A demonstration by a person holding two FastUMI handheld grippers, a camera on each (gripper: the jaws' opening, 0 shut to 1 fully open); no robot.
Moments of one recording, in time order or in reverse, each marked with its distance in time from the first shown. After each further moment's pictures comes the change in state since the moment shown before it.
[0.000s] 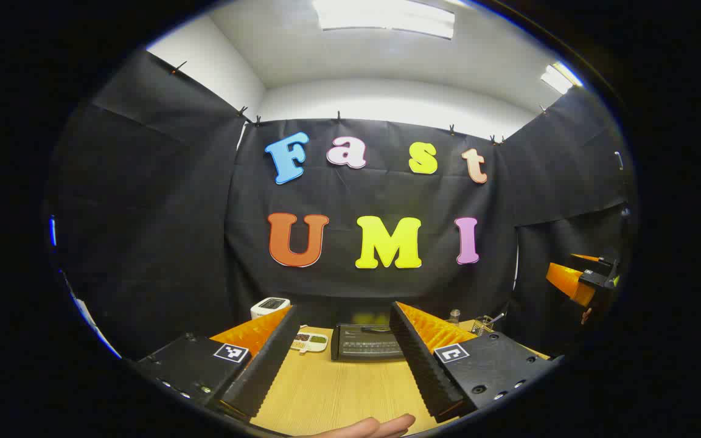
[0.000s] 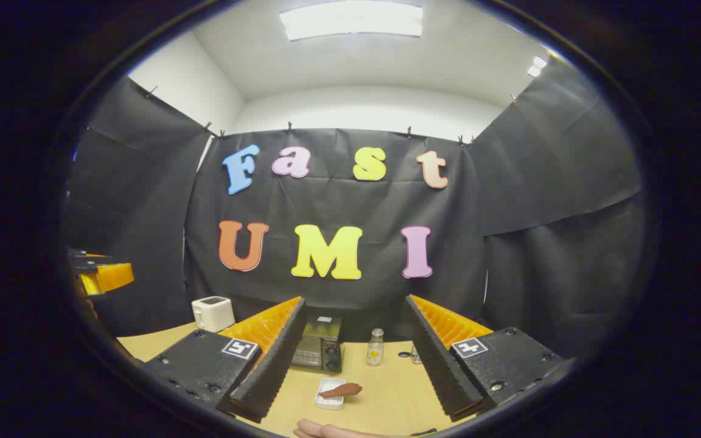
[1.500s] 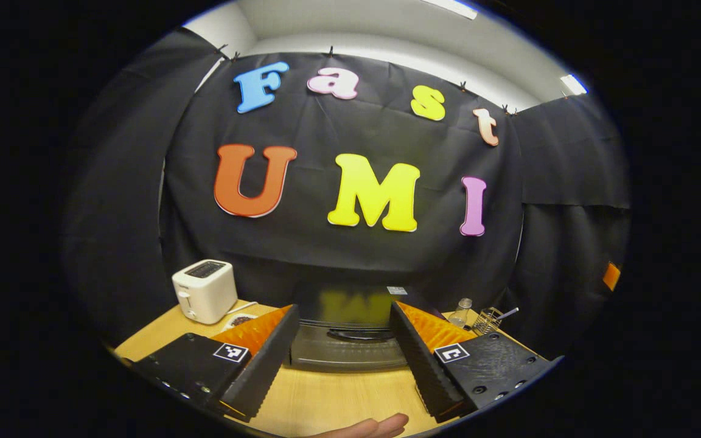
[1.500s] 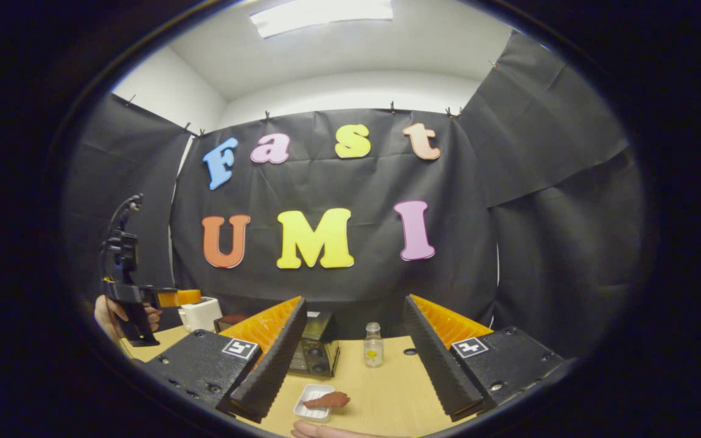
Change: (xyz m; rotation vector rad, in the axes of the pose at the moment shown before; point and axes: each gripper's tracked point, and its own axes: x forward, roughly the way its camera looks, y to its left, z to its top) left arm 0.269 -0.055 -0.154 -0.099 0.257 -0.137; right arm 0.108 -0.069 -0.078 0.097 0.035 0.010
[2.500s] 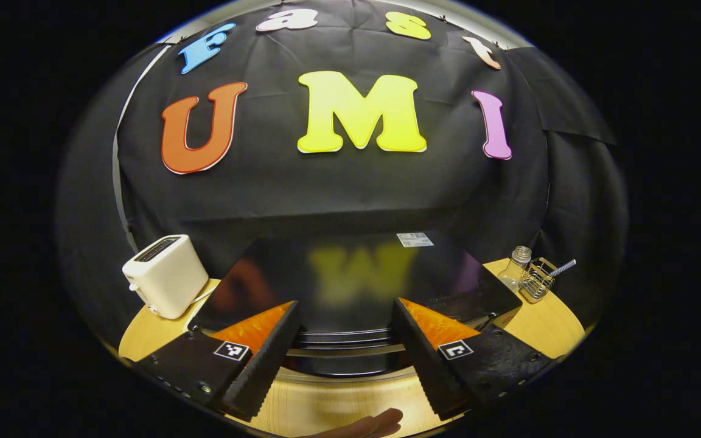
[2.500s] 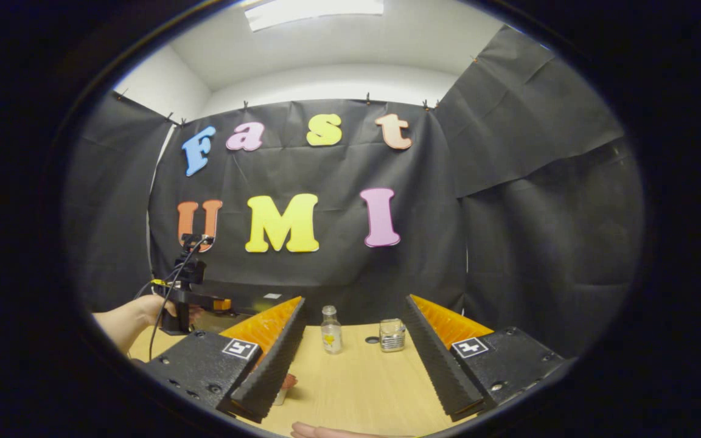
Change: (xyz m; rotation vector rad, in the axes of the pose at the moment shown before) left arm 0.145 -0.020 -0.089 0.121 0.230 0.048; right arm -0.025 -0.088 -0.032 -0.029 0.056 -0.111
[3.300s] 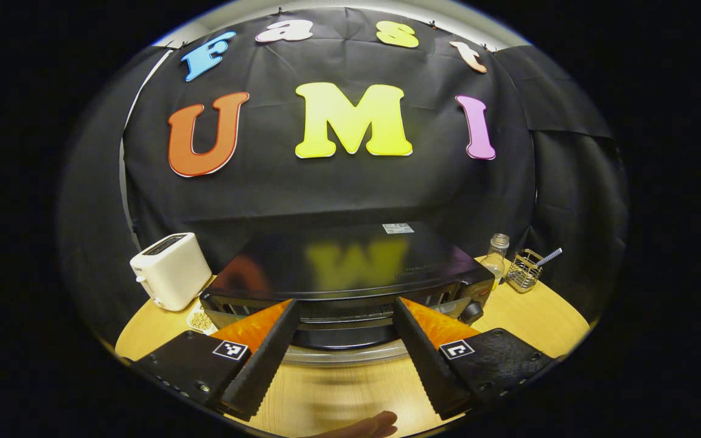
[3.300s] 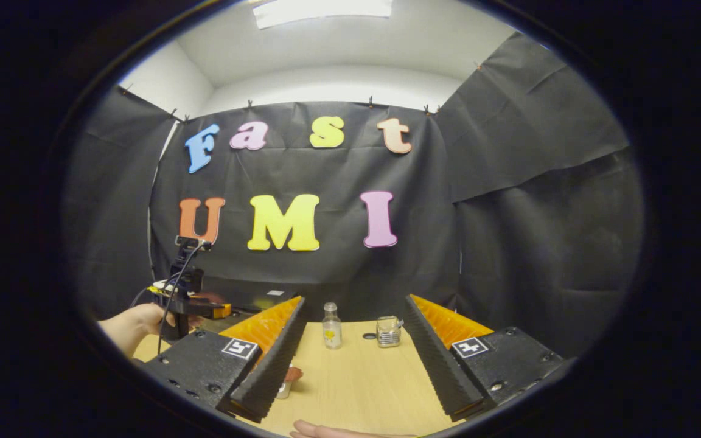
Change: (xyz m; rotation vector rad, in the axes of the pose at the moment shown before) left arm -0.052 -0.012 -0.027 0.031 -0.057 -0.004; right arm -0.042 0.018 0.013 -0.021 -0.003 -0.014
